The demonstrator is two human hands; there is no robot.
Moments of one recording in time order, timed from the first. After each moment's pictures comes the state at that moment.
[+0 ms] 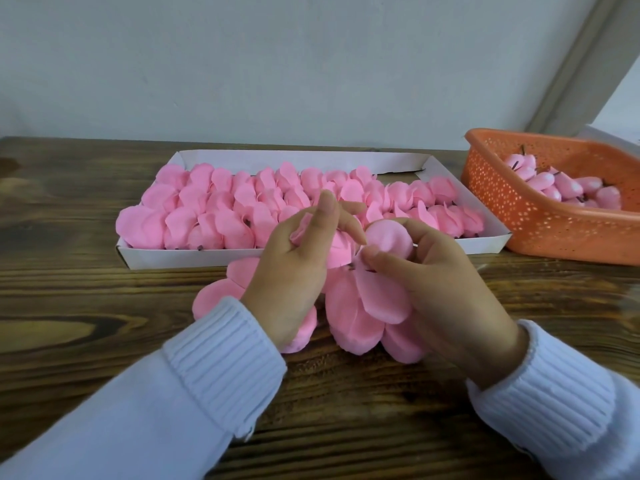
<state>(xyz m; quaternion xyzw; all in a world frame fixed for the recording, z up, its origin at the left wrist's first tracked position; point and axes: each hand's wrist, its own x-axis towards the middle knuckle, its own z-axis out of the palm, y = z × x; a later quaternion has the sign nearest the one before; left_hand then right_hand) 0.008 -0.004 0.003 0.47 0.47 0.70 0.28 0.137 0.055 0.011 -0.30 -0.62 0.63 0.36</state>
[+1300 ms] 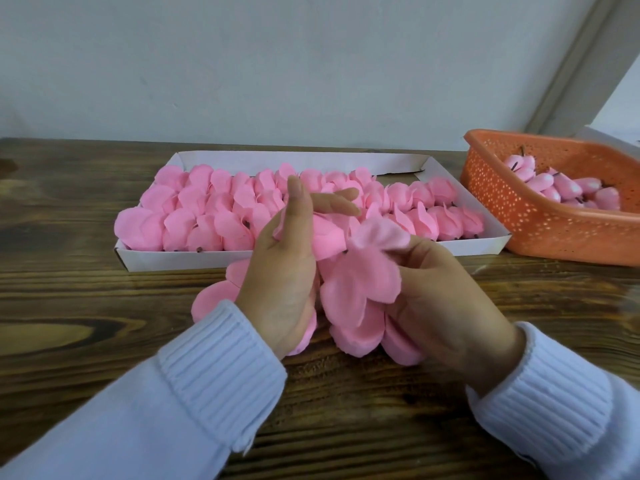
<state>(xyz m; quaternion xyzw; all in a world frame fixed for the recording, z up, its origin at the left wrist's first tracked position) 0.014 -0.006 0.012 0.36 0.42 0.76 0.35 0.135 0.052 0.009 -0.25 -0.56 0.72 0.32</state>
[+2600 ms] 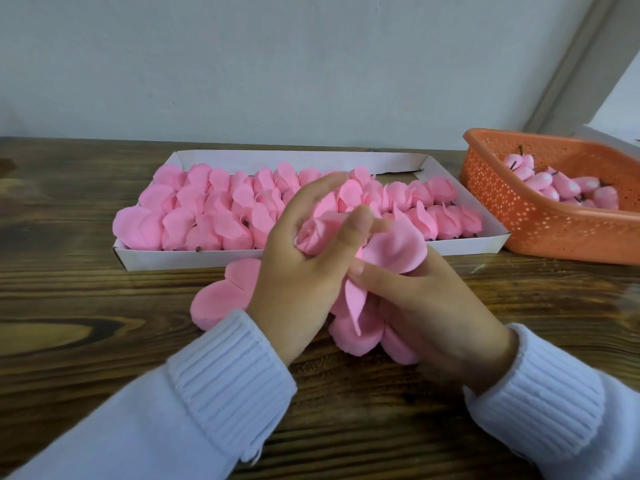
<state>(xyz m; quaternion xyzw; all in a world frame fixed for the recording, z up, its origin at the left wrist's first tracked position) 0.020 -0.020 0.011 0.46 0.48 0.70 0.27 0.134 0.043 0.015 -0.13 -0.62 0.72 0.30</state>
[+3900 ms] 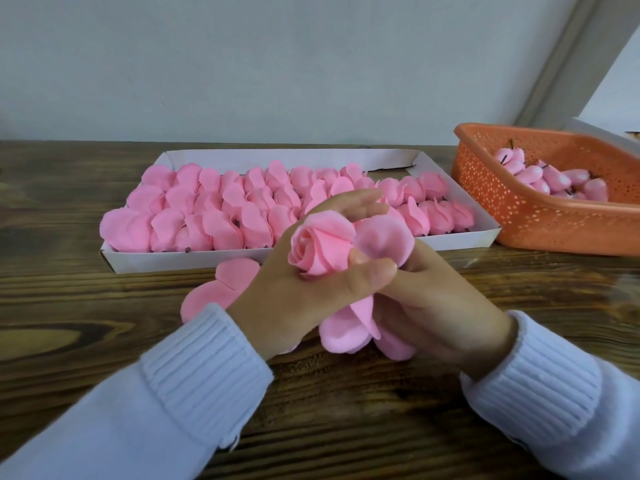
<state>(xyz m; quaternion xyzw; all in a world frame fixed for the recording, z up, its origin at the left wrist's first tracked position) 0.011 -0.026 0.016 0.57 0.42 0.60 0.38 0.137 0.047 0.015 -0.10 -0.59 0.76 0.25</state>
